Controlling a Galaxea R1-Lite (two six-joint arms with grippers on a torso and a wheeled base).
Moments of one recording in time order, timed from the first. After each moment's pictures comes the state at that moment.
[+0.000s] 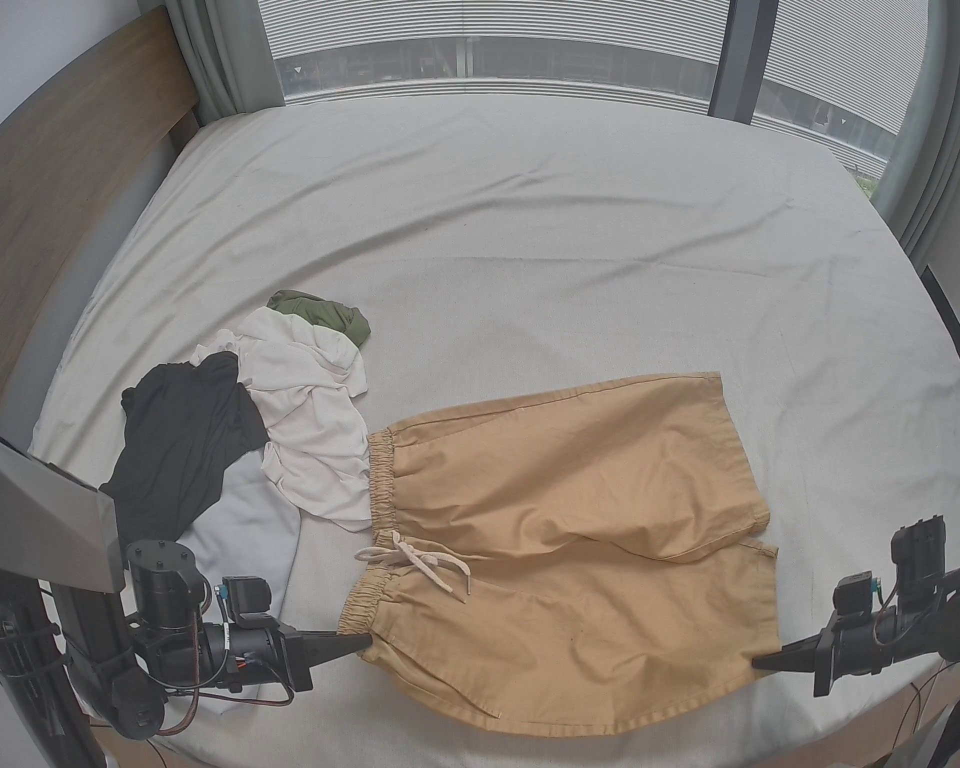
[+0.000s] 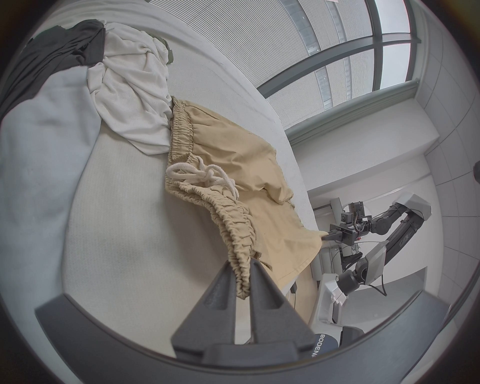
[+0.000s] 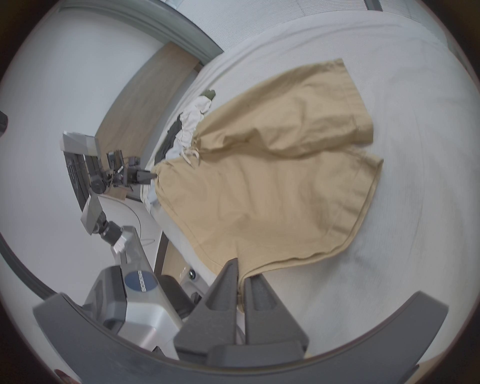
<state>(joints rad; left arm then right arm) -0.28 2.10 -0.03 -1.55 -0.67 -0.39 -0.05 1.58 -0.12 -0.50 0.75 -0.23</state>
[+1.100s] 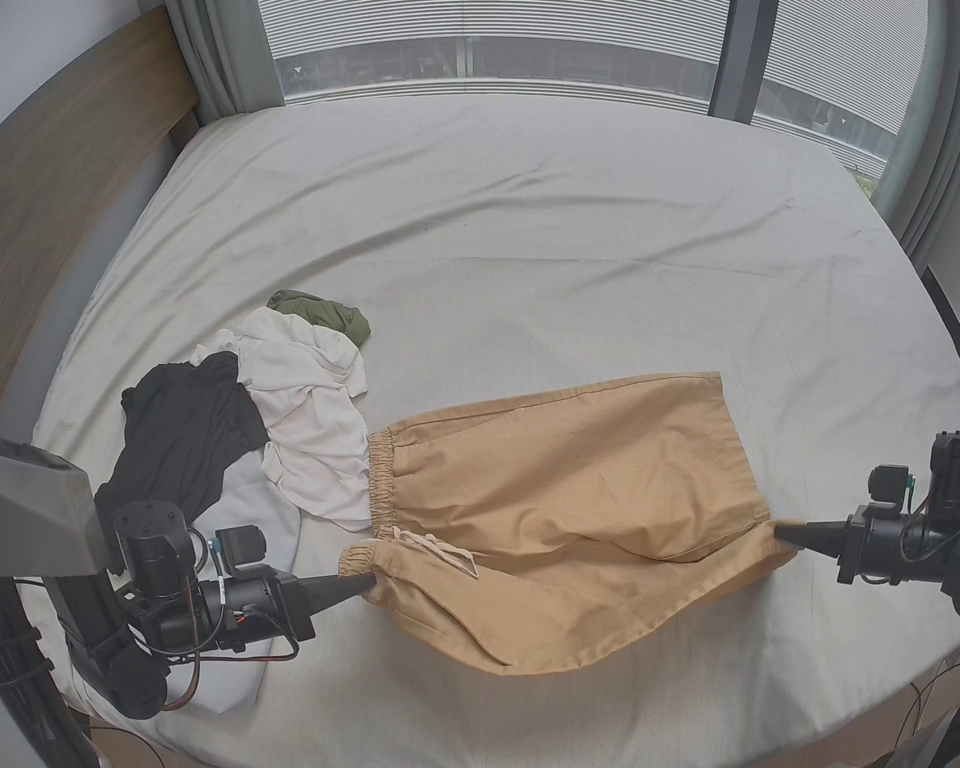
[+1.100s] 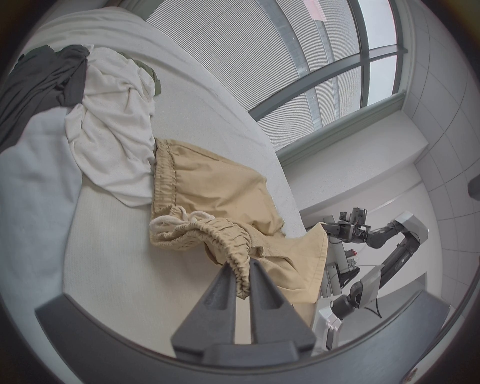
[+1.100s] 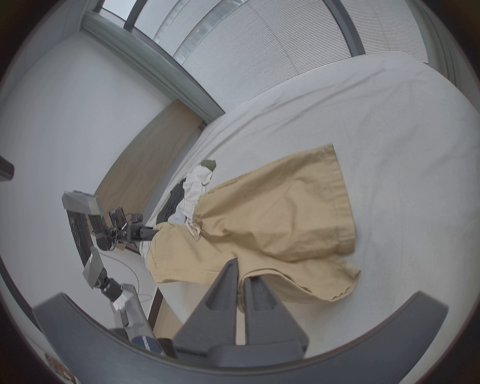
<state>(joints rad) -0.28 2.02 -0.16 -1.55 -0.63 -0.51 -0.07 1.51 -0.30 -0.74 0.78 0.11</state>
